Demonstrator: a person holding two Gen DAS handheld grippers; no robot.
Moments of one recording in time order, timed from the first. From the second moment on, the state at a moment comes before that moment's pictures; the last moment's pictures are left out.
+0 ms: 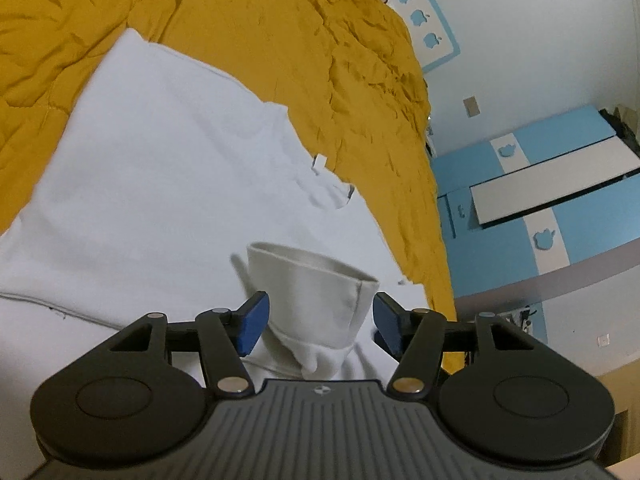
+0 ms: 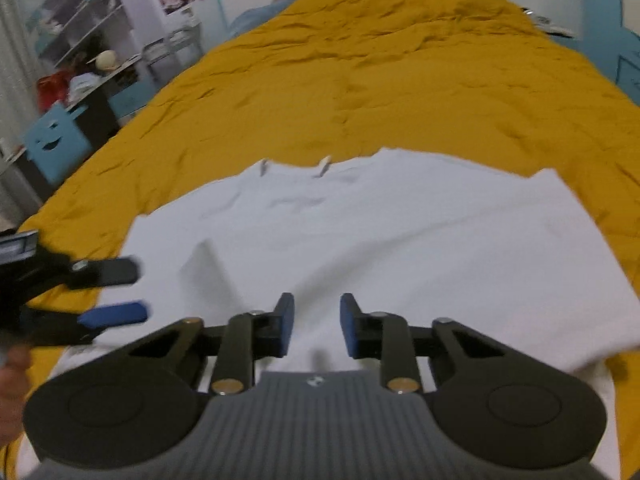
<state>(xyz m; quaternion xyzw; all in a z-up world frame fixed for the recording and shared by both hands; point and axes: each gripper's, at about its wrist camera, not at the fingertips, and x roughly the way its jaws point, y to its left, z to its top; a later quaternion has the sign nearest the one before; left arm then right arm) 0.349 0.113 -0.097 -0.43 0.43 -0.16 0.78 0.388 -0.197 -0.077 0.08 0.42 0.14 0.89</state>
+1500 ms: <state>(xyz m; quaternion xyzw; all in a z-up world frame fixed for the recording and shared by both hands) 0.351 0.031 0.089 -0.17 0.29 -0.20 0.92 0.327 -0.198 -0.069 0.02 0.40 0.21 0.89</state>
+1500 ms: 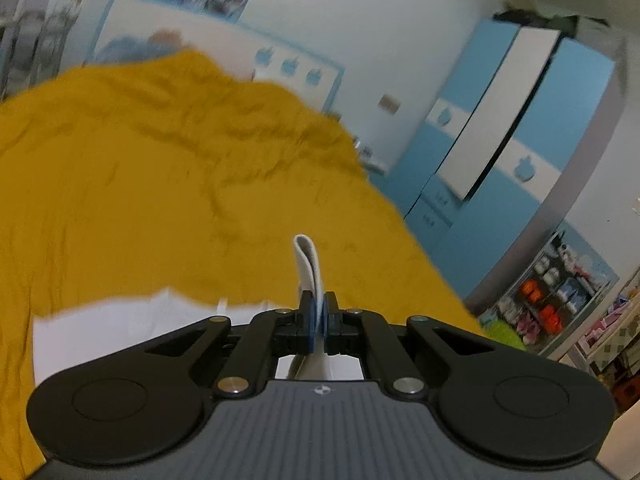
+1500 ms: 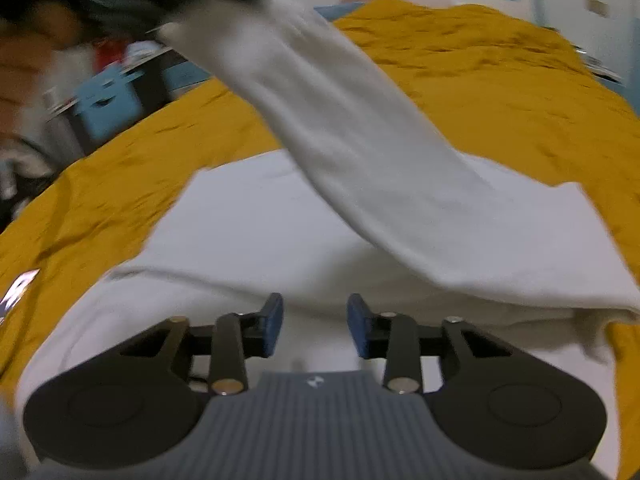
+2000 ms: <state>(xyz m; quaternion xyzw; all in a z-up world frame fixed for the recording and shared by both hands) 0.367 0.145 0.012 -0.21 0.37 -0.08 0.90 0.372 -0.322 -0.109 0.02 0.41 -0.01 0.91</state>
